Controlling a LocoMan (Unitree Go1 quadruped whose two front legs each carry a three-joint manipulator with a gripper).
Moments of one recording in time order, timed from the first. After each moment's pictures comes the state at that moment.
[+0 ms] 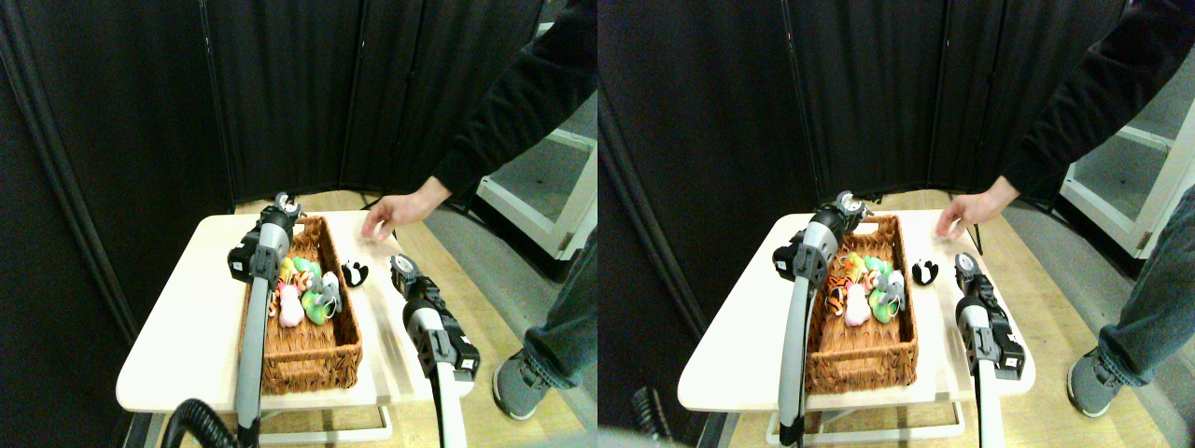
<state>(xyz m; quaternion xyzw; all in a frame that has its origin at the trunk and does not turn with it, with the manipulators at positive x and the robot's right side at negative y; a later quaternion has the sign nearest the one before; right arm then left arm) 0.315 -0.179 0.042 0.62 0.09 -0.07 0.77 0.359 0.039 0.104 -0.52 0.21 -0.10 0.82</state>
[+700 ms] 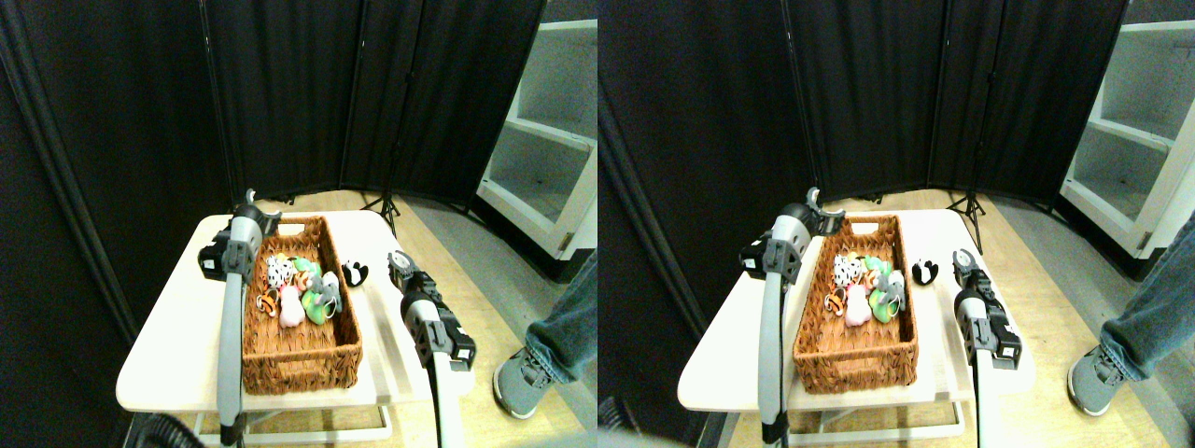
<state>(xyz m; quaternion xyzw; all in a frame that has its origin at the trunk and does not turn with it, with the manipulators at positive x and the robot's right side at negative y) 0.324 -0.178 0.040 0.62 0.11 -0.07 0.77 0.358 0.100 0.102 -0.50 0.18 -0.04 0.85</state>
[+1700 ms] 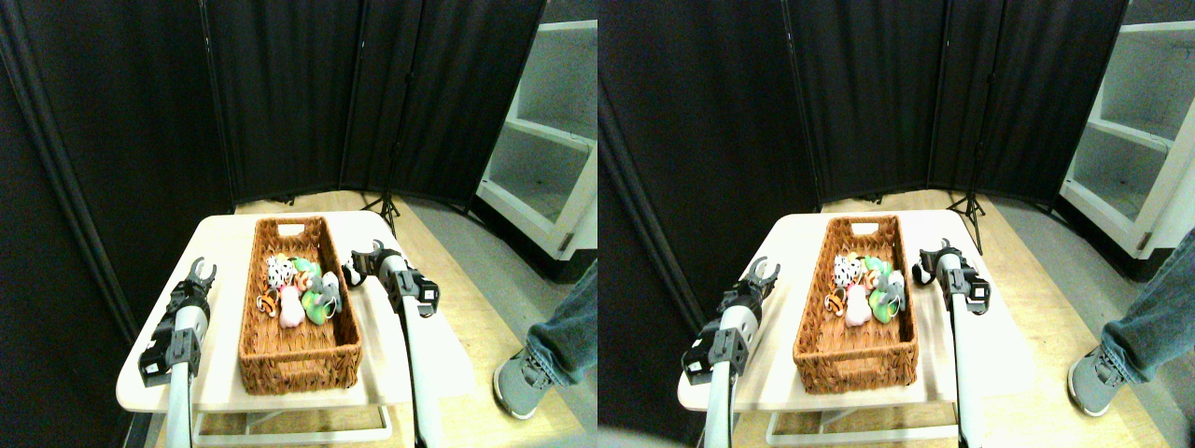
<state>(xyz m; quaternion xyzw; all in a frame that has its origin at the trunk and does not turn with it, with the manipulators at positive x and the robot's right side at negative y) 0.363 -0.135 0.023 0.59 0.27 -0.05 0.76 0.308 0.199 0.034 -0.47 0.13 0.08 0.87</state>
